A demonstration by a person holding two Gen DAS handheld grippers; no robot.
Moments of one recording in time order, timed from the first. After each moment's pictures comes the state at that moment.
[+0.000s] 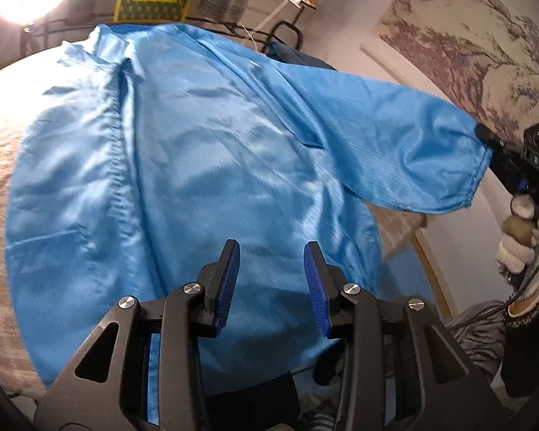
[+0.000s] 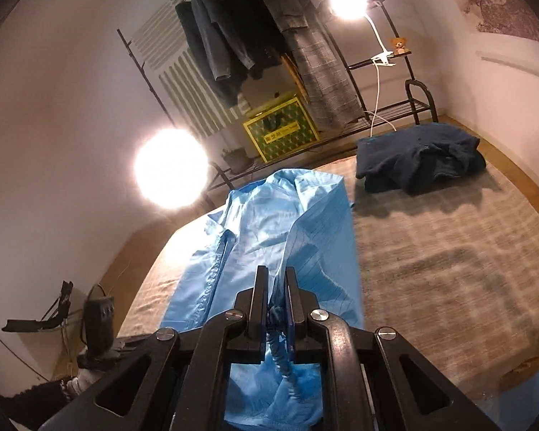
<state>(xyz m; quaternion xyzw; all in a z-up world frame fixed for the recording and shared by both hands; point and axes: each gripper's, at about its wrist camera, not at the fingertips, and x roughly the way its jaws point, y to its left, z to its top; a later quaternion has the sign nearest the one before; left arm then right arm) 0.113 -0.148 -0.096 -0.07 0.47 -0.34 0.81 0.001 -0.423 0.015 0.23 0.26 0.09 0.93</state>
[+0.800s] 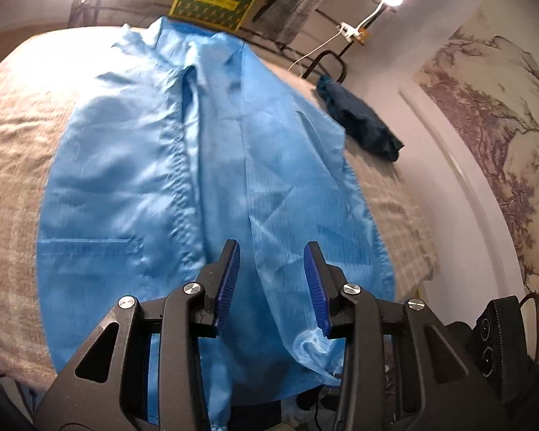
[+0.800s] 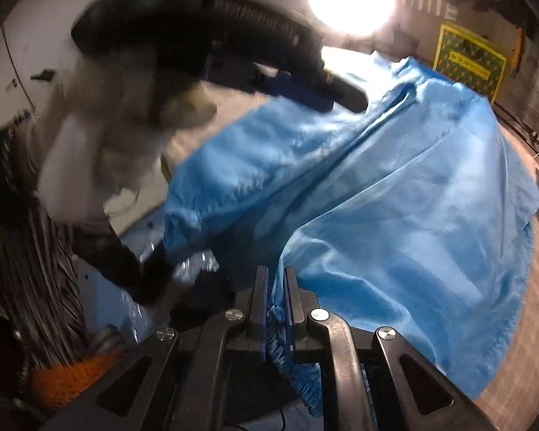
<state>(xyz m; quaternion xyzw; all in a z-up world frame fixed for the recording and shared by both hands) 0.150 -0.093 -0.096 -0.16 0.48 -0.26 0.82 0.034 -0.175 -0.113 -0.14 0.44 0.32 0.83</state>
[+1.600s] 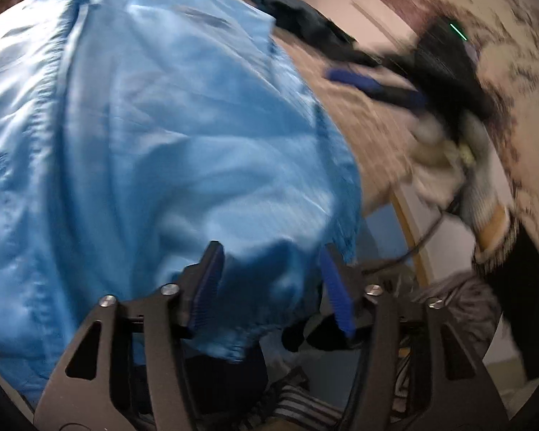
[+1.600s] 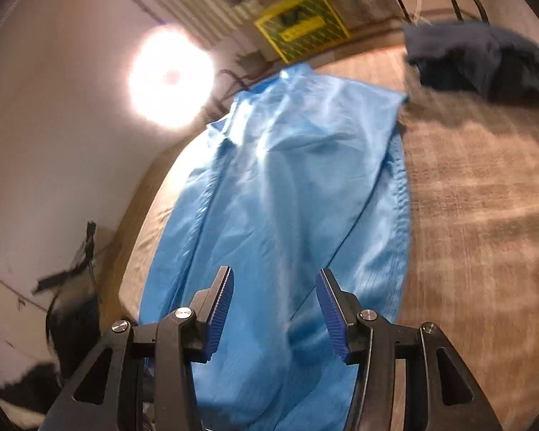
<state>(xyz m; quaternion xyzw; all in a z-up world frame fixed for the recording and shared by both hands) 0.080 -0.198 -0.133 -0.06 0.55 -0.37 0.75 0.154 -0.398 -0.102 0.24 0.42 0.20 0.85</state>
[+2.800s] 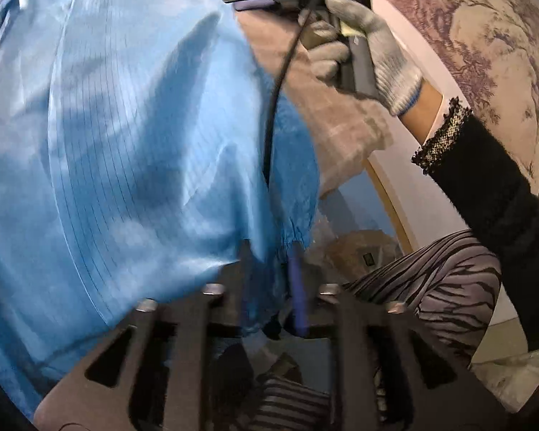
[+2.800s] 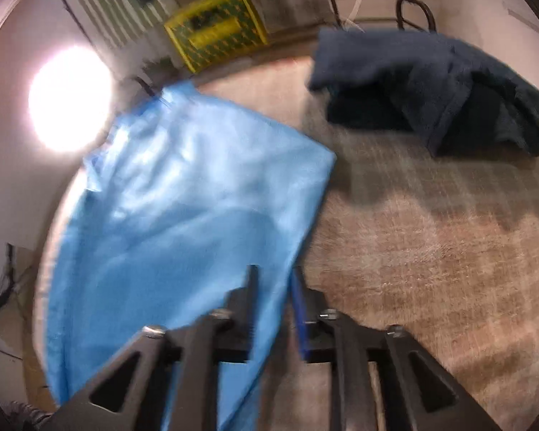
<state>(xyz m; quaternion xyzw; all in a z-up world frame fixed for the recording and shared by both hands) 0.066 -0.225 -0.136 -0.04 0.56 -0.43 0.70 0.257 -0.464 -0.110 0.17 0.43 0.05 0.88</state>
